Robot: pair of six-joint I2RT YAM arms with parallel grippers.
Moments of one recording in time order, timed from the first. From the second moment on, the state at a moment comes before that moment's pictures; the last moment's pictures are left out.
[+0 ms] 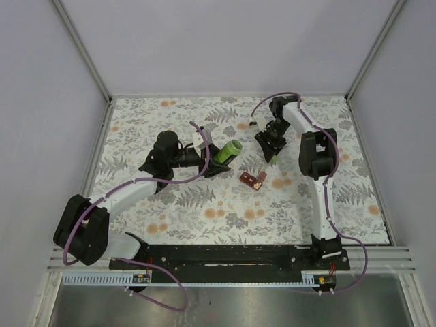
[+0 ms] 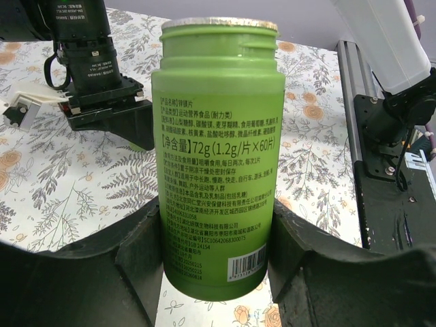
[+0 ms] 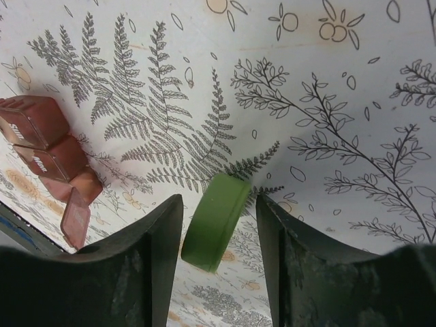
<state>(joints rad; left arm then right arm) -0.51 1.34 0.77 0.43 0.89 0.01 0.22 2.45 2.14 -1.33 -0.39 -0.61</state>
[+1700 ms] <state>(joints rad) -0.51 1.34 0.77 0.41 0.92 0.01 0.21 2.39 2.16 -1.33 -0.17 -0.60</state>
